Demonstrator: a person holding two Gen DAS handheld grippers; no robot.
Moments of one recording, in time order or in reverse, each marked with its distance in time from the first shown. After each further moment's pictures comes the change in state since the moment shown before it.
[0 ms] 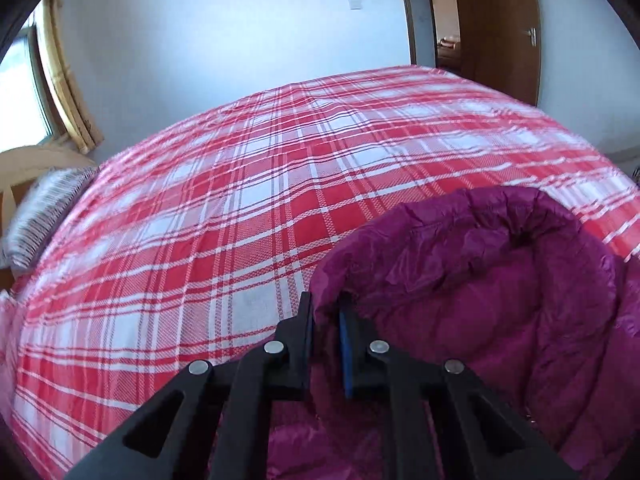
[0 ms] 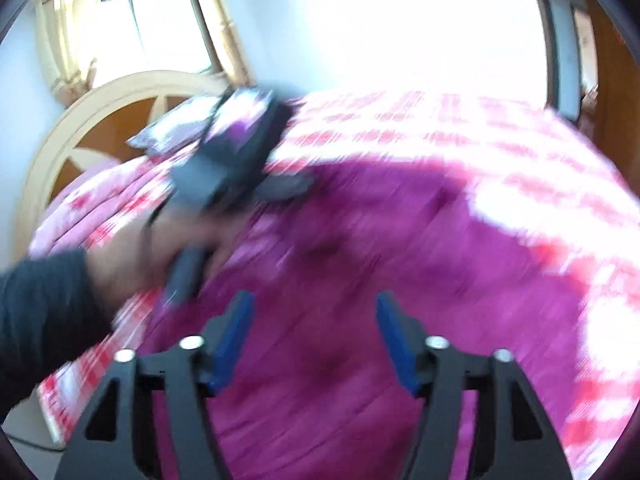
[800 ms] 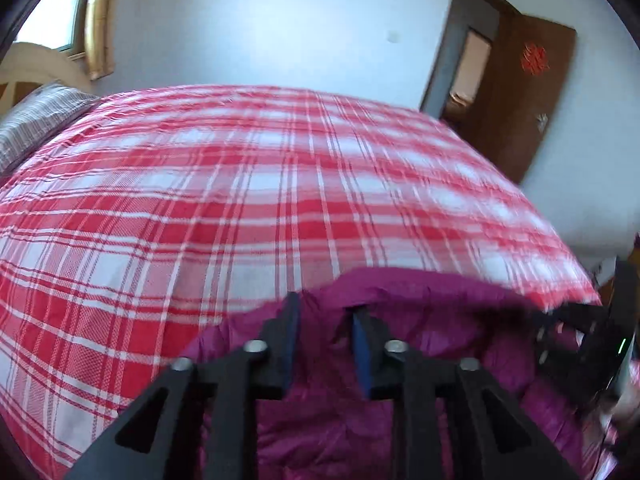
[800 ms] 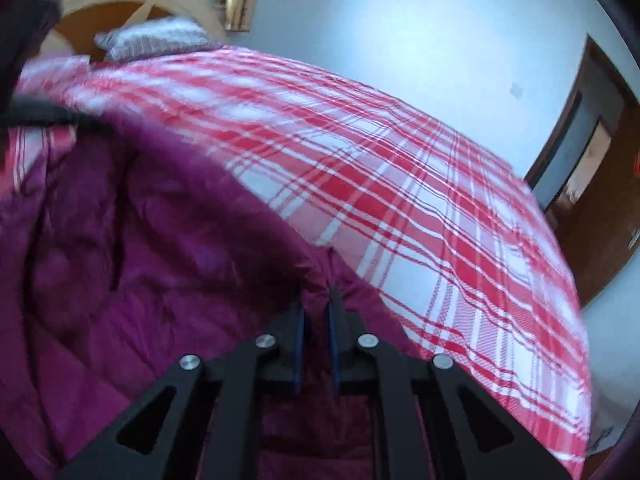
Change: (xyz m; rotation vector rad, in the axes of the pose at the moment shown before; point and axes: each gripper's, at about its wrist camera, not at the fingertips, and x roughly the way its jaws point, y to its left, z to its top) left arm -0.033 0.049 -0.009 -0.296 -0.049 -0.159; right arm 0.118 -0.071 0.002 -0.408 0.113 -0.200
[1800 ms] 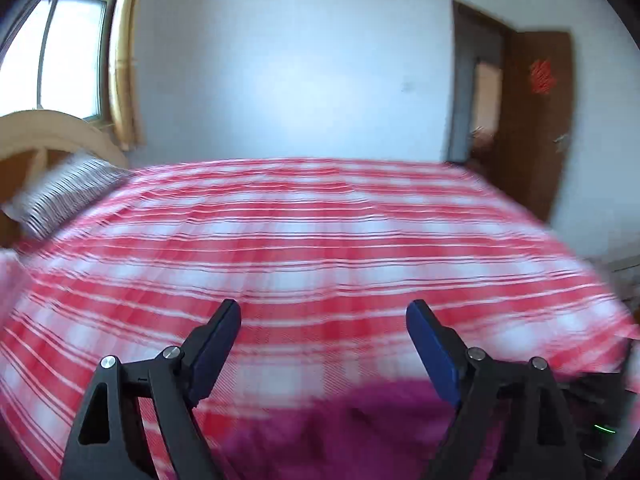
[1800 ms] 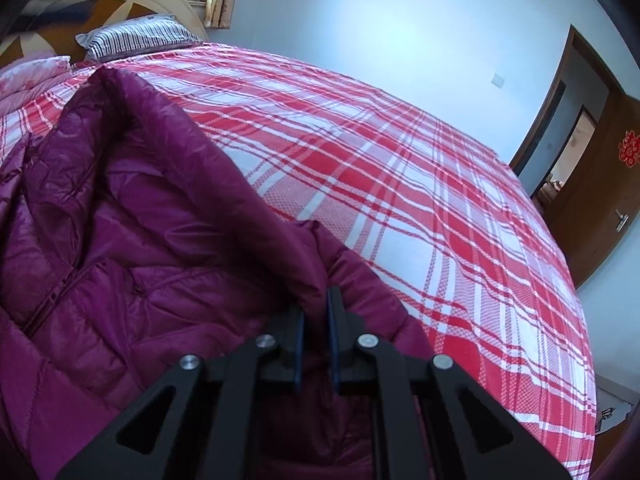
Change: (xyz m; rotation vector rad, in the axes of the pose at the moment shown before) left arm -0.005 -0.028 0.056 0.096 -0.186 0.200; right arm 0.011 -0.006 -0.016 0.069 -0.016 -0.051
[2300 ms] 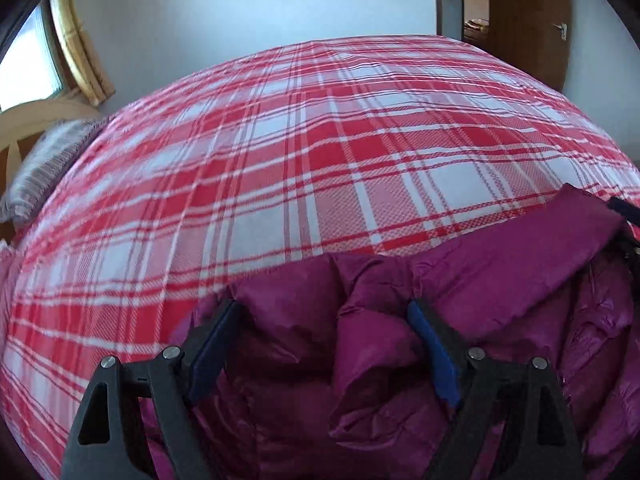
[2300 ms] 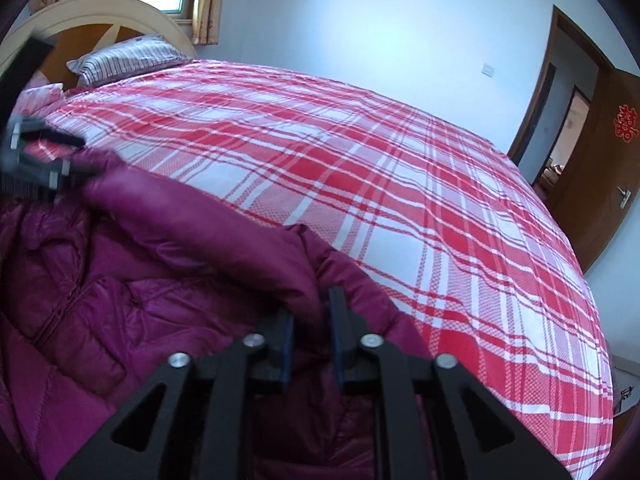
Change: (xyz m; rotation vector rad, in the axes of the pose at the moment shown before) left arm 0.042 -0.015 -0.107 0.137 0.345 -0.005; right arm -0.011 -0.019 -0.001 0.097 -0.035 0.010
